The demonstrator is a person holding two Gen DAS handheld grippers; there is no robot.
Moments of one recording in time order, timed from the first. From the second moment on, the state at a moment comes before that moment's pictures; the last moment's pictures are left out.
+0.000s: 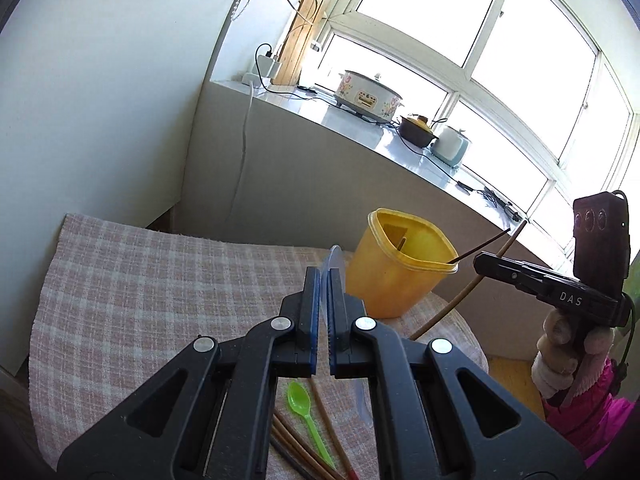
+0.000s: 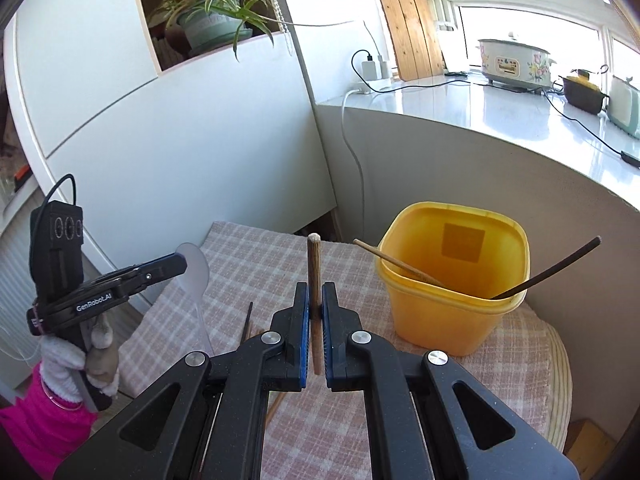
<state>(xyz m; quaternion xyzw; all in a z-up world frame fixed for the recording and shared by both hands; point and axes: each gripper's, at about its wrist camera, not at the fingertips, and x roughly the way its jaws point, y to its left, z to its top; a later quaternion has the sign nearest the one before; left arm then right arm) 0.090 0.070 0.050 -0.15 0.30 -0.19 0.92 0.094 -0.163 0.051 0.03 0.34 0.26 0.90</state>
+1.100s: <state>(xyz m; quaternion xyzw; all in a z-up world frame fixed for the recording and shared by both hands) 0.214 -0.030 0.118 -0.13 0.25 -0.23 0.93 0.121 -0.264 0.122 0.11 0.23 0.19 0.95</state>
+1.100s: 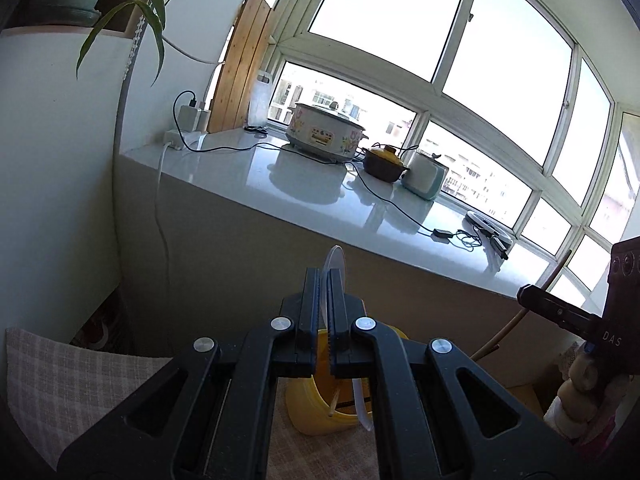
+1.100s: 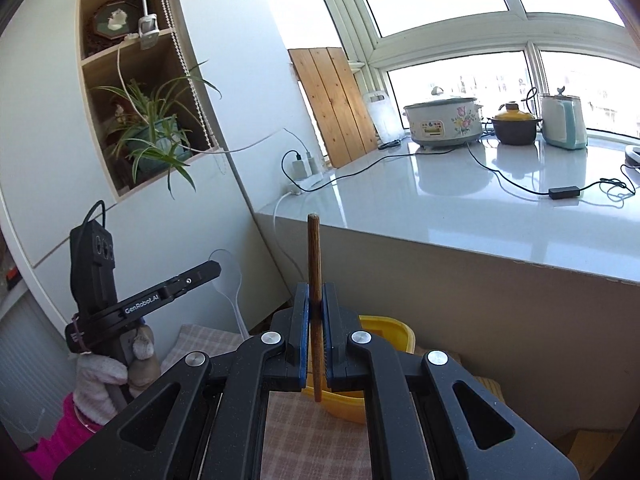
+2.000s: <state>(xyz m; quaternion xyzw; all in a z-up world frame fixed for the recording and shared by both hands) 0.266 -0.054 0.077 -0.10 0.29 -0.20 0.93 0.153 -0.275 0.121 0.12 0.23 0.15 0.95</state>
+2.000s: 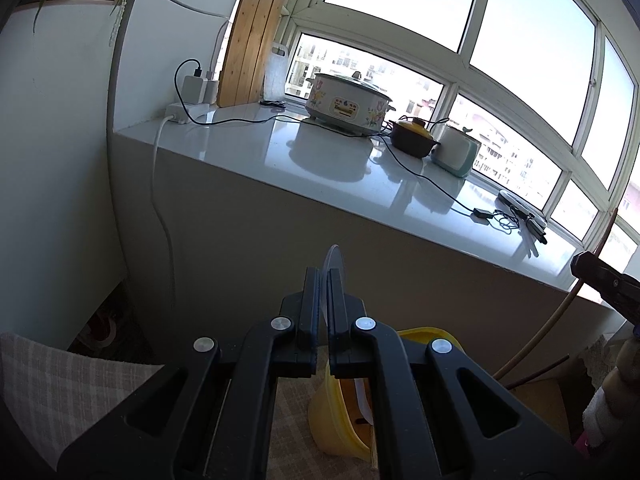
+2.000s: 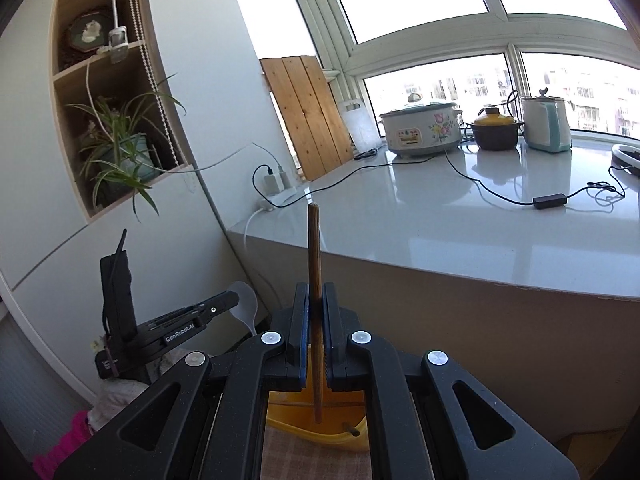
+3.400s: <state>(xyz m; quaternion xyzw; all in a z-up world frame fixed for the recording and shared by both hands) 0.196 -0.049 0.079 -0.09 0.29 -0.26 0.92 0.143 -0.247 0.074 0.05 0.29 0.11 0.95</state>
